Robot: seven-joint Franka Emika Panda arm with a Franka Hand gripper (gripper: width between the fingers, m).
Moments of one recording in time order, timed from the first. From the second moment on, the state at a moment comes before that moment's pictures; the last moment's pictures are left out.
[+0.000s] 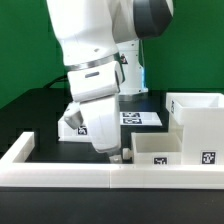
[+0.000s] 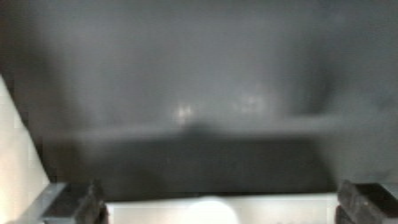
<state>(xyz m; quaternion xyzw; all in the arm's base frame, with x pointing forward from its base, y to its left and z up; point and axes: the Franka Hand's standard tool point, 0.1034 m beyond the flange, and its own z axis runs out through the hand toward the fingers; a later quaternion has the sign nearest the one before) 0.592 -0.028 0.021 -0.72 -0.69 -0.08 0.10</state>
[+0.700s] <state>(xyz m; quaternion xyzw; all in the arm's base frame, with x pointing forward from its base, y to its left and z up) 0.598 0.002 0.022 -0.71 -0.70 -0.06 0.09</state>
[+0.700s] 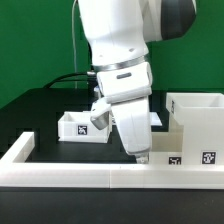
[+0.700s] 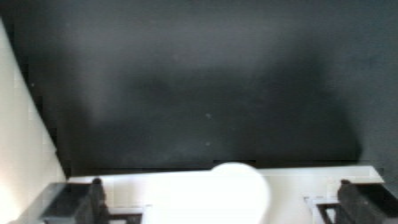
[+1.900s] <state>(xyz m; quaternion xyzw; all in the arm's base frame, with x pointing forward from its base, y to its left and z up) 0.598 0.036 0.020 -0.70 -0.70 -0.05 0.09</state>
